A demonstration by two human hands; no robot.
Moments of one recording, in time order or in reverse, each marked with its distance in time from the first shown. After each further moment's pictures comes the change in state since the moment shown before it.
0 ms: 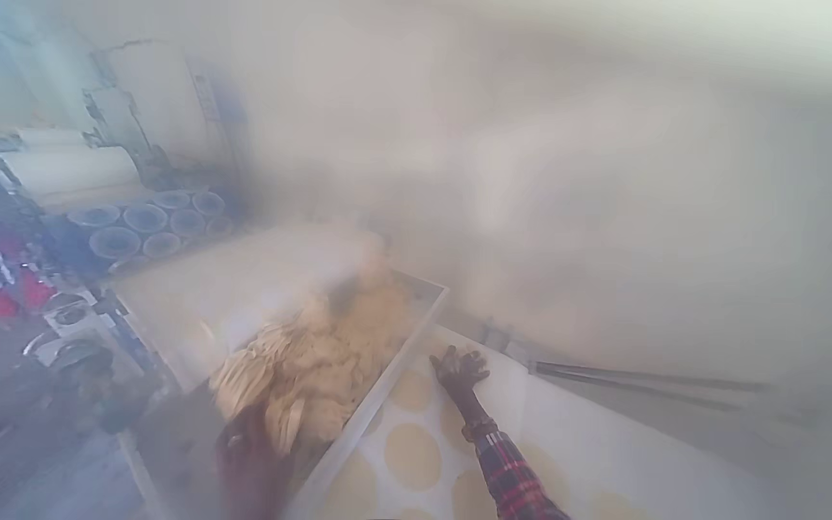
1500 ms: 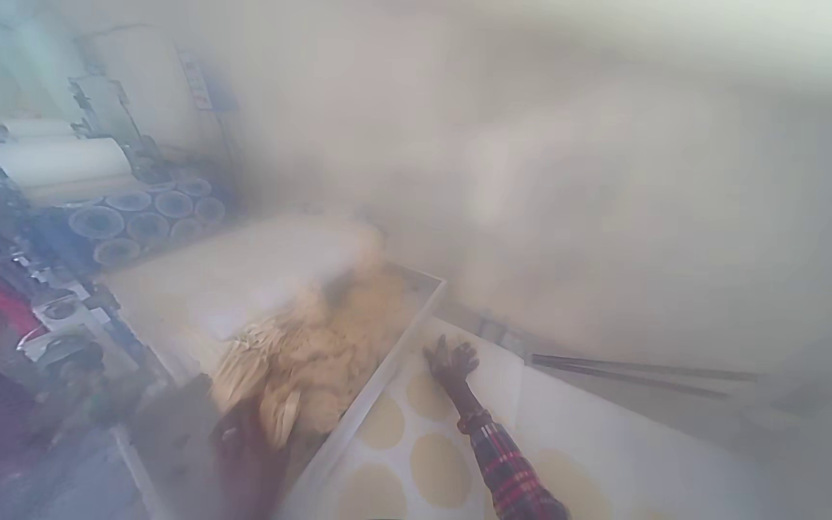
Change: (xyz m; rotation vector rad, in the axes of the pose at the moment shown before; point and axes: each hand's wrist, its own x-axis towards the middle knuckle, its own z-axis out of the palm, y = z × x) left_hand -0.003 -0.001 0.002 -0.016 0.030 0.005; right_hand -0.007 -0.004 0.002 0.005 -0.043 -0.078
